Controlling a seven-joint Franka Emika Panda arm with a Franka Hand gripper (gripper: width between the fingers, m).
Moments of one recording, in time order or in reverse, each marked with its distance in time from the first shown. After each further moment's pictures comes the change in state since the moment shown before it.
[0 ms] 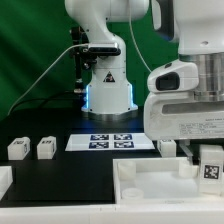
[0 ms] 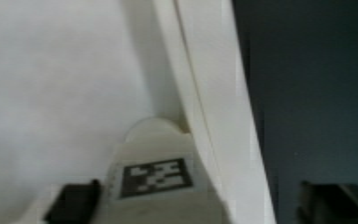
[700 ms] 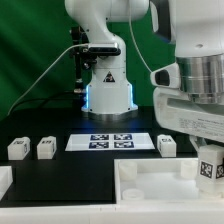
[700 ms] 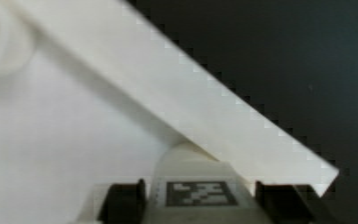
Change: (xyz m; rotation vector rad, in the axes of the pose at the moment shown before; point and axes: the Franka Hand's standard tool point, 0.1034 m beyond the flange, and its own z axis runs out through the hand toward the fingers) arm -0.001 -0.001 0.002 0.027 -0.021 0.810
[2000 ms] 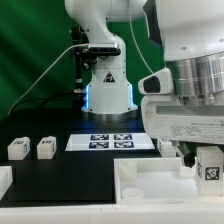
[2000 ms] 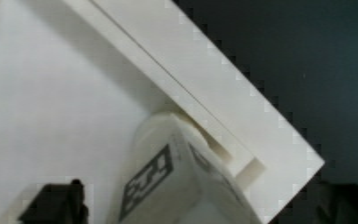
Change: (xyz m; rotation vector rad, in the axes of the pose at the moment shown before) arm 0.014 -0.001 0.001 0.061 0.025 -0.449
